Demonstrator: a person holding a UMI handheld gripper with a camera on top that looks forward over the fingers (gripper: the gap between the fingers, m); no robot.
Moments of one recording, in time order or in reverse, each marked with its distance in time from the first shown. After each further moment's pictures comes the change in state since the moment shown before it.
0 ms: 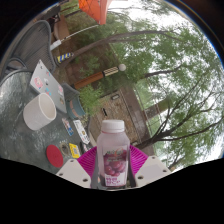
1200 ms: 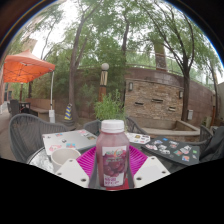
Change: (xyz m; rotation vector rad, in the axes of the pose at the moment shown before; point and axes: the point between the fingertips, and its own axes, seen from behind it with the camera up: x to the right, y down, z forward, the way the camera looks) arm -0.134 -0.038 0.062 0.036 -0.413 1.019
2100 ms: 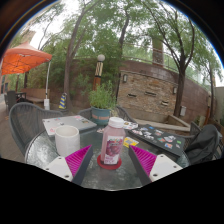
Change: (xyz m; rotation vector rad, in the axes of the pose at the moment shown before) arm 0.046 0.027 -0.096 -0.113 0.071 -0.046
